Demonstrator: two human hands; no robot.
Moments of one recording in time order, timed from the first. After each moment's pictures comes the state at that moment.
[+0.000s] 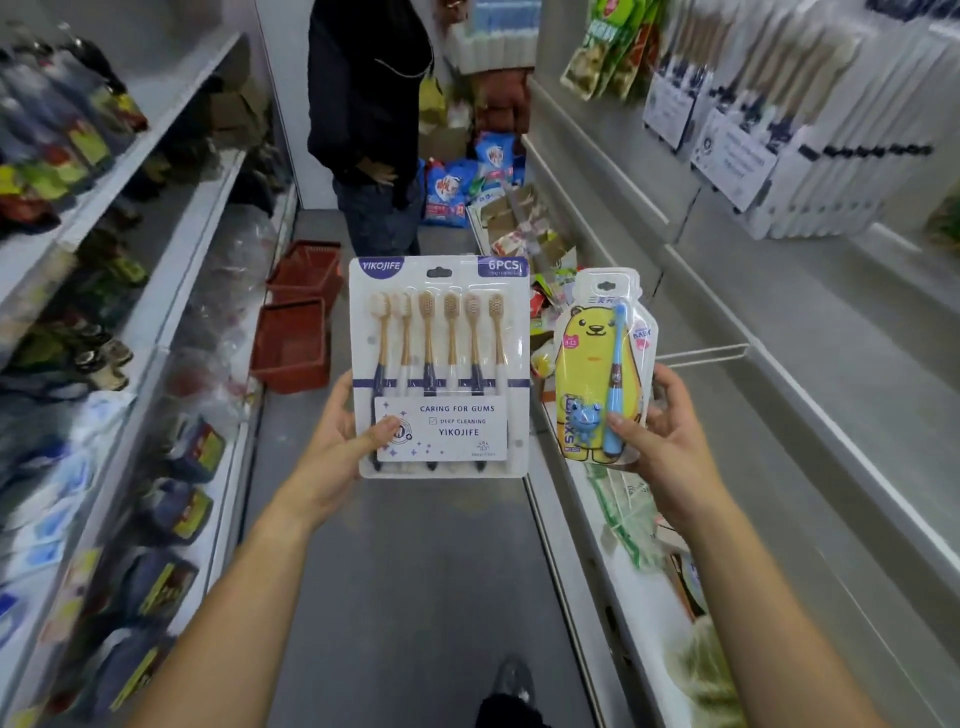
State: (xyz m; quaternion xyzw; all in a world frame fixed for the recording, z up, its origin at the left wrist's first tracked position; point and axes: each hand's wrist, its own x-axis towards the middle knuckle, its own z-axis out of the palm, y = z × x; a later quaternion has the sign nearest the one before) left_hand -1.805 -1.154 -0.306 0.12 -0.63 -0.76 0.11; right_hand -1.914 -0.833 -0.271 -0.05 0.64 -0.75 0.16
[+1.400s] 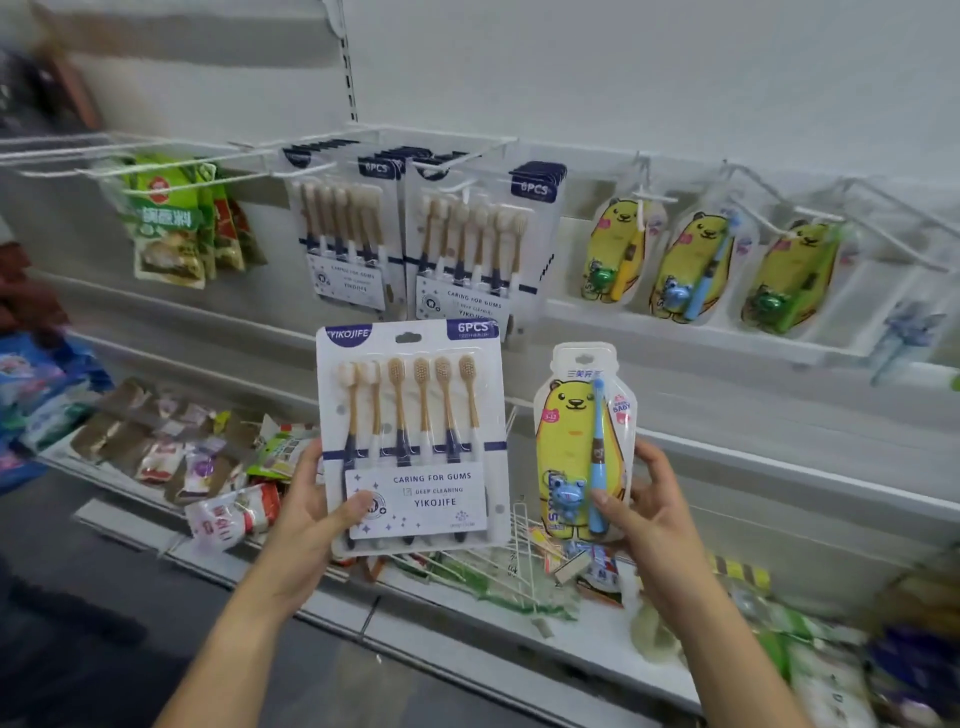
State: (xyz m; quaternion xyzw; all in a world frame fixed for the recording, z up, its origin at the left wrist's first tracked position) left_hand -2.166 -1.185 -0.248 -0.24 -0.60 -0.73 -0.22; right_hand -1.945 -0.928 -0.216 0.25 0.63 -0.70 -0.25
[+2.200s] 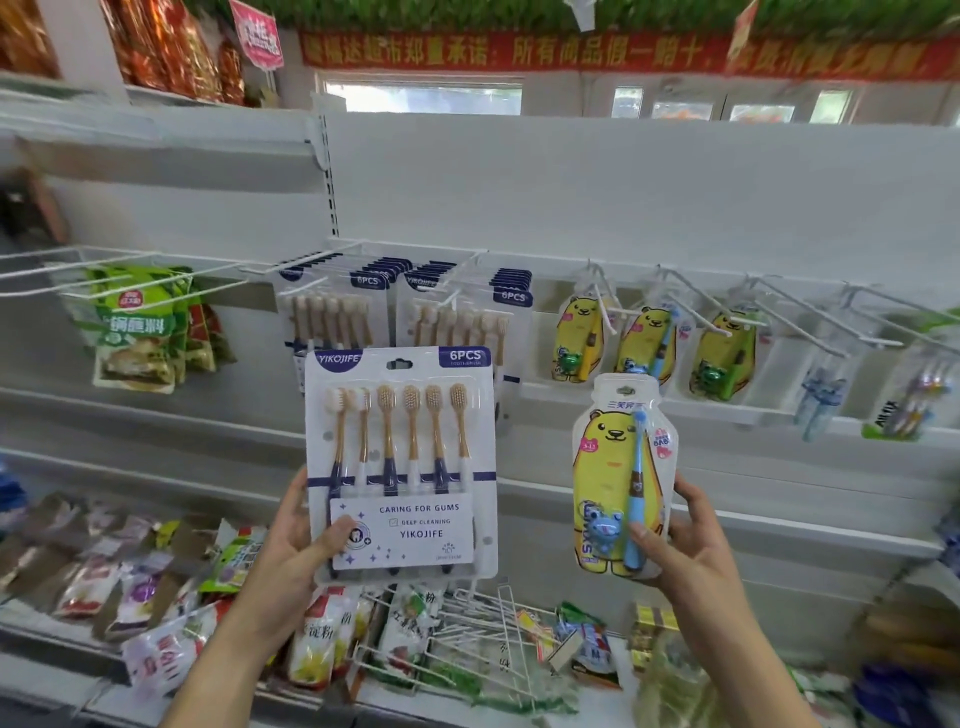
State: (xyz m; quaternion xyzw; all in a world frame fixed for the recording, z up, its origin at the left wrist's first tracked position) left_hand -2.222 -1.187 -0.184 -0.27 -0.54 -0.75 -0.27; right_hand -1.945 -0.935 -0.166 0.24 0.59 -0.68 -0.38
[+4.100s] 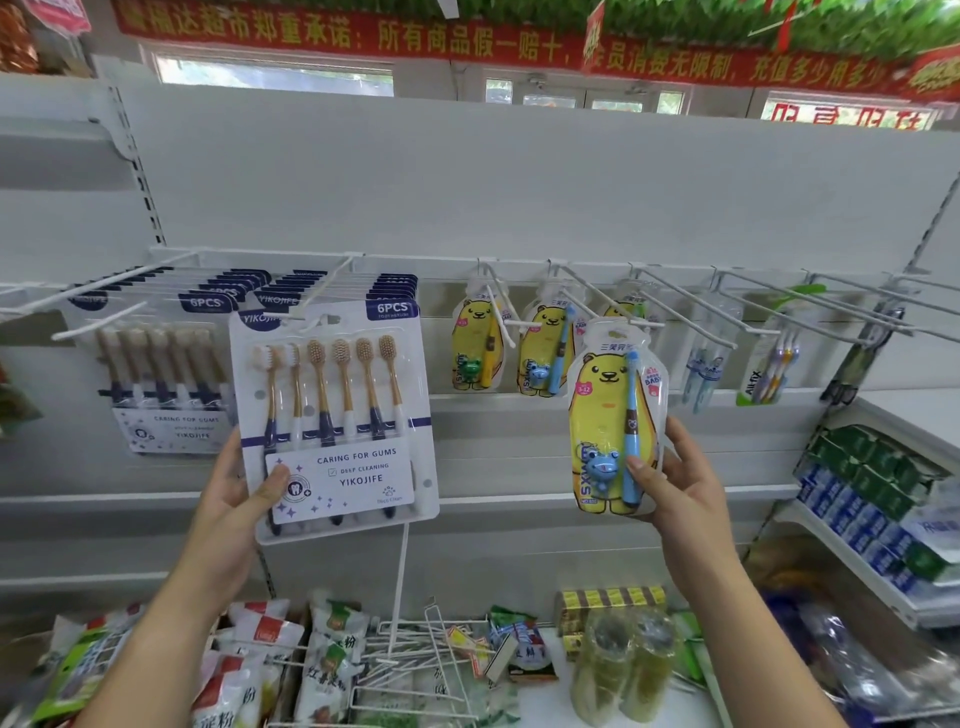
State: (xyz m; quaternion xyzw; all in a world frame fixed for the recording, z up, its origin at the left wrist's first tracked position) left_hand -2.288 -1.059 -0.161 -0.33 -0.55 -0.73 -0.23; right_hand -1.930 -0.863 -0.128 0.31 0.54 -0.59 -0.51
